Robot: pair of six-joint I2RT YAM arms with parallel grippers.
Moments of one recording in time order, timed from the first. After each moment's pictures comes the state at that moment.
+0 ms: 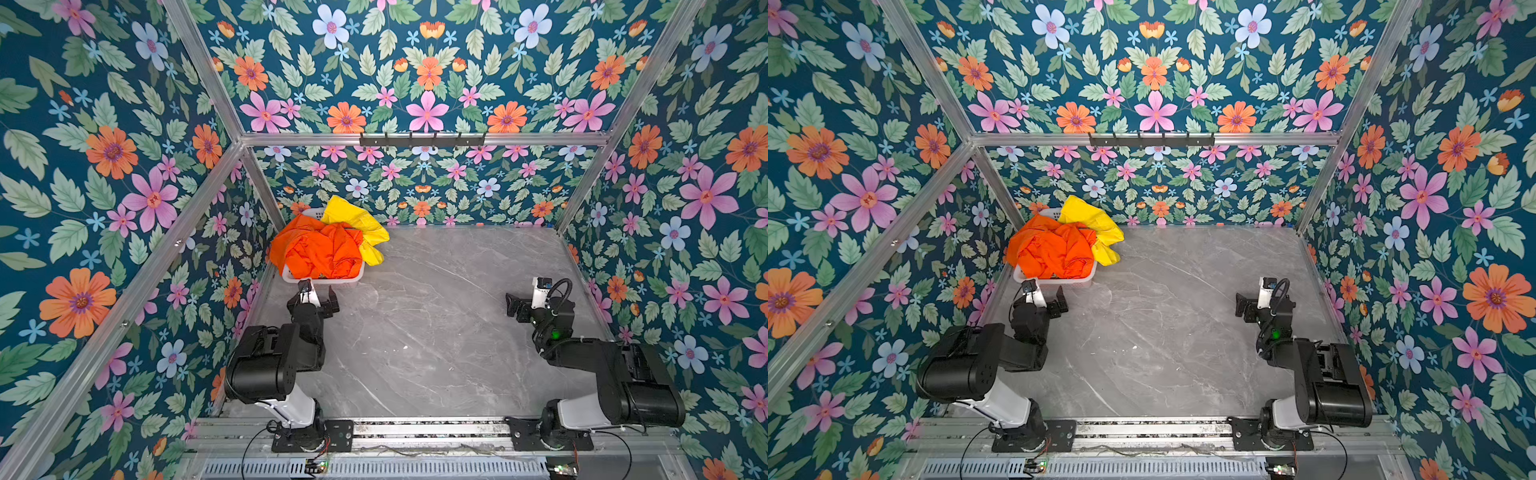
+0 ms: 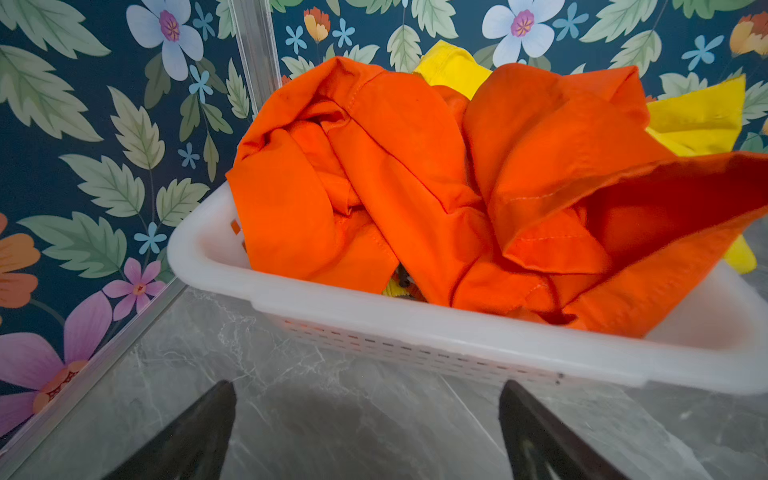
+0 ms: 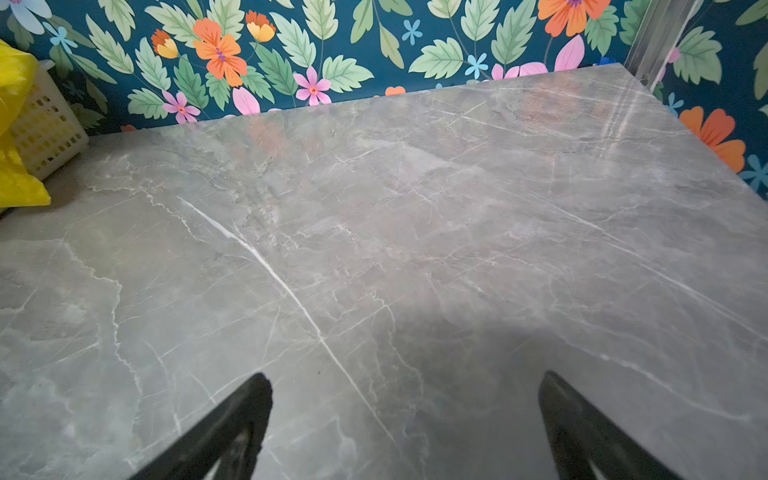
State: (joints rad) left arm 0.00 1.60 0.27 1.15 -0.17 -0.05; right arm -0.09 1.44 0.31 0.75 -0.20 0.09
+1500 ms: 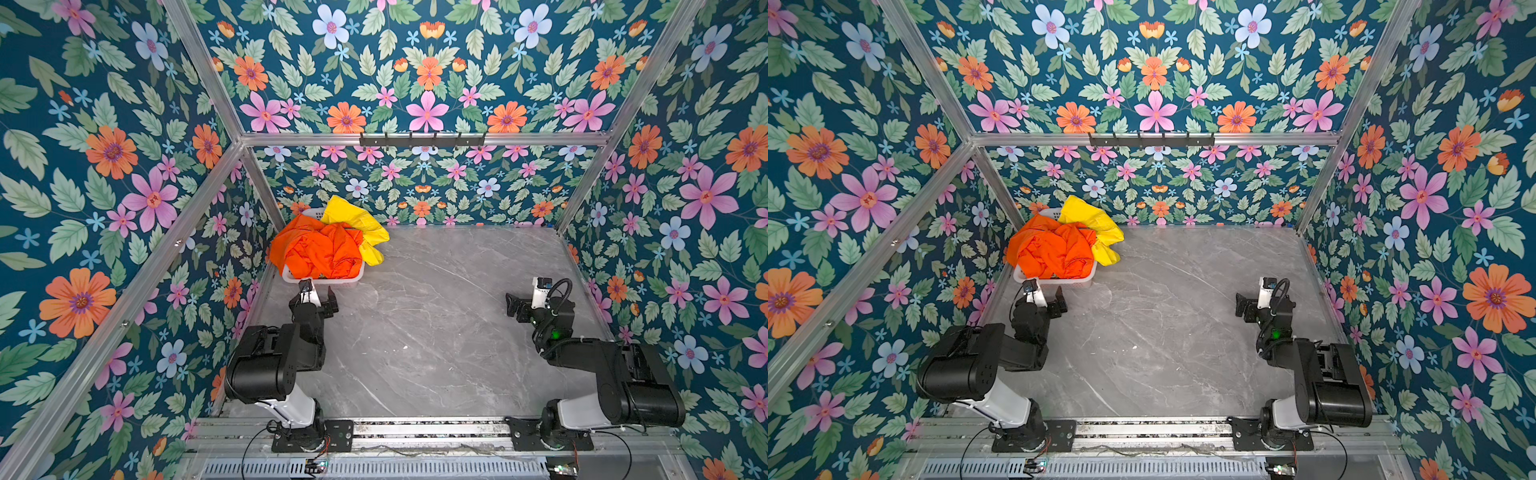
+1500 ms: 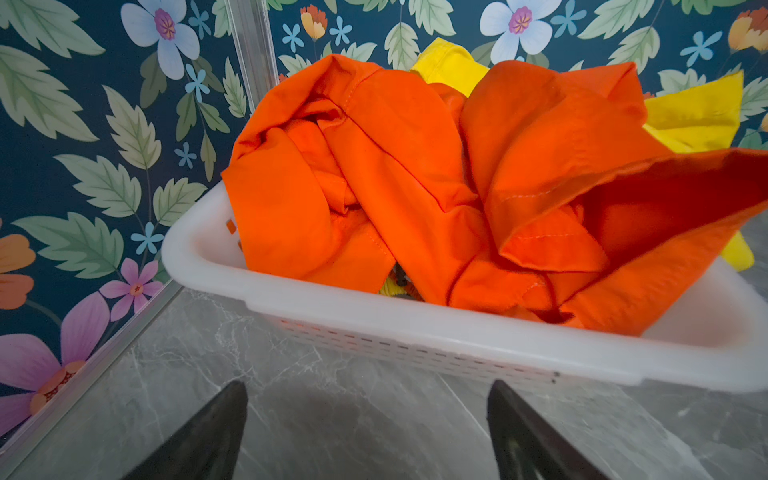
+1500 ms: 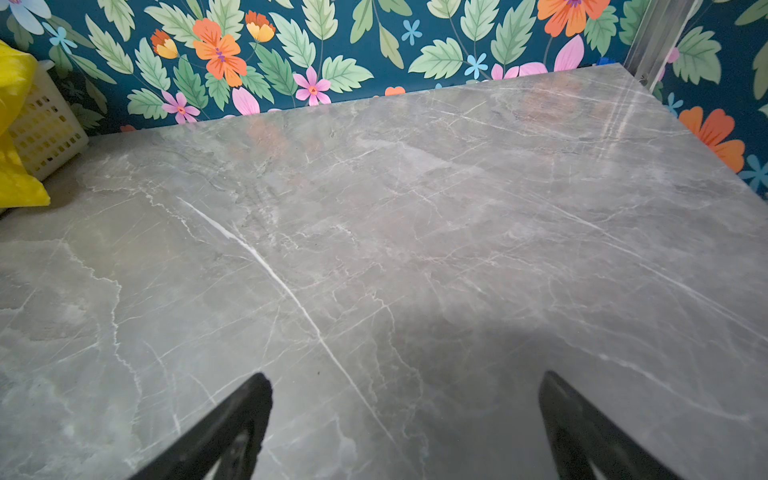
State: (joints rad) left arm 0.00 1.58 0.27 1.13 -0.17 -0.05; right arm -0.09 1.43 0.32 0.72 -0.19 0.09
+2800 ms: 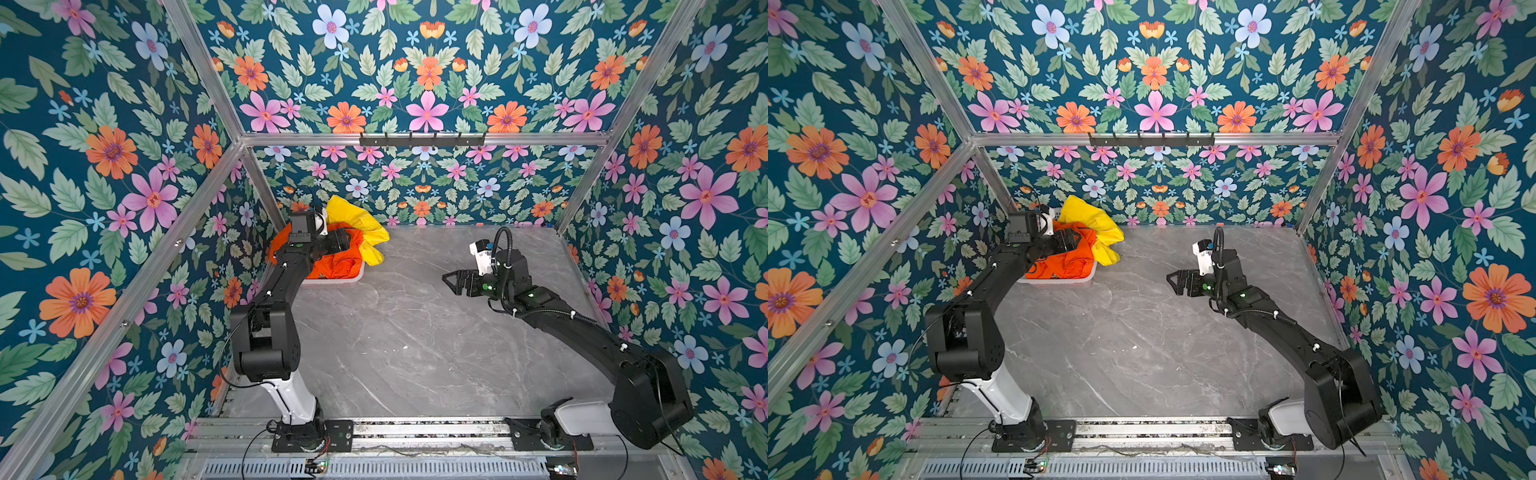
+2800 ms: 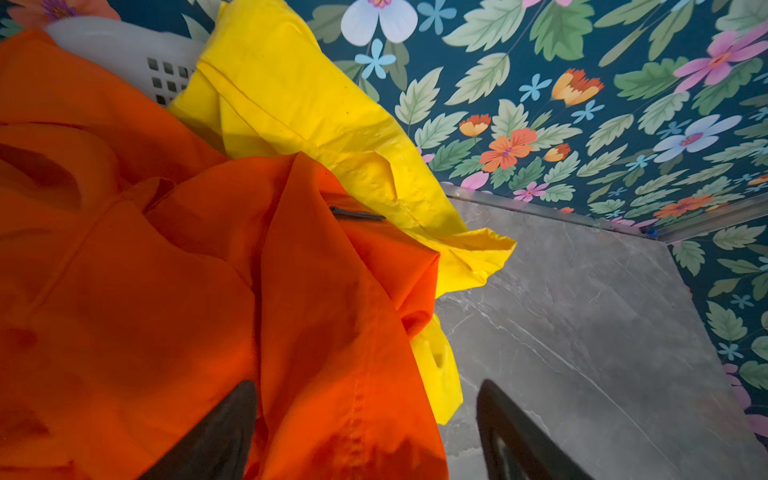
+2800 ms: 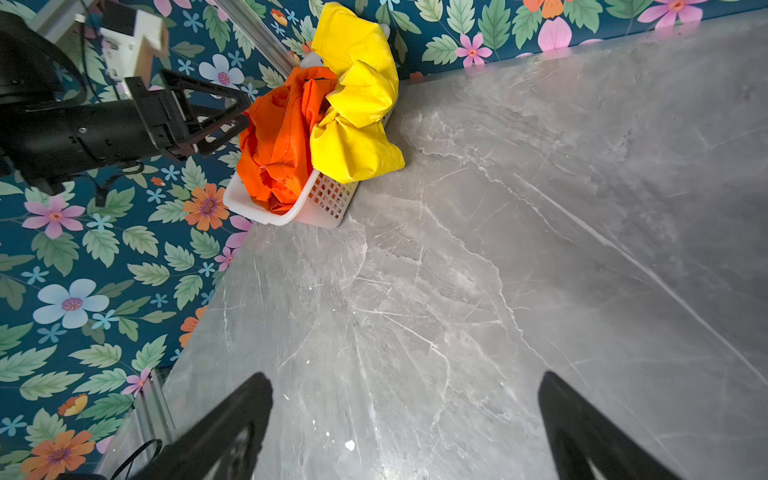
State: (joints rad) left arm -0.01 1.81 1.48 -0.33 0.33 -0.24; right arm 0.42 1.38 0.95 -0.07 -0.37 0.43
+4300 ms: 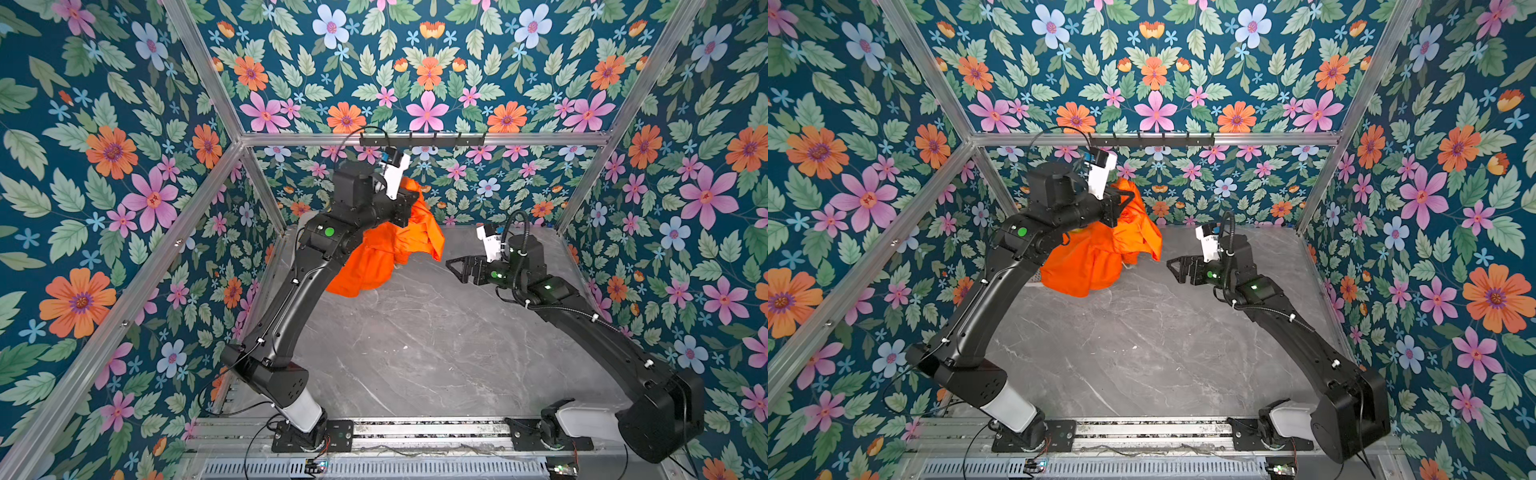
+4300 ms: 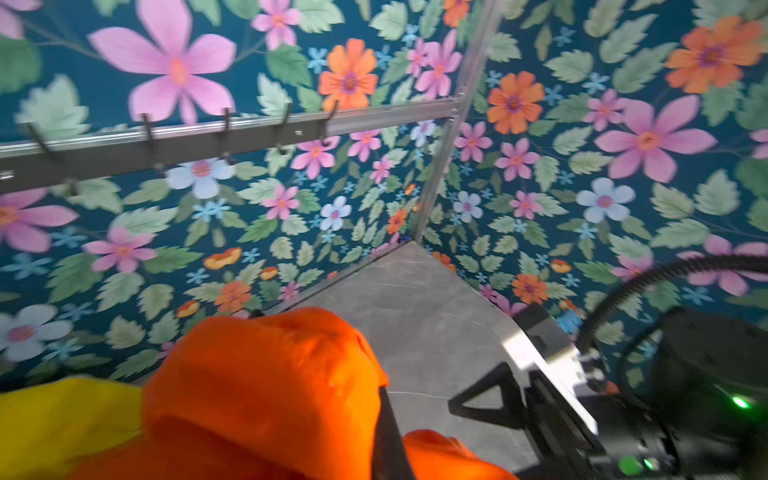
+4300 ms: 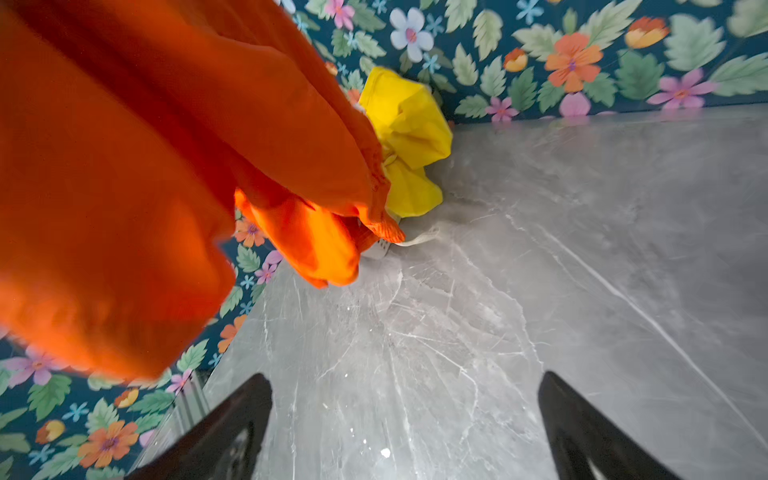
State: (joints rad) left arm -0.61 1.64 2.04 -0.61 0.29 -0.09; right arm 0.36 1.25 1.08 -0.23 -0.39 0.42
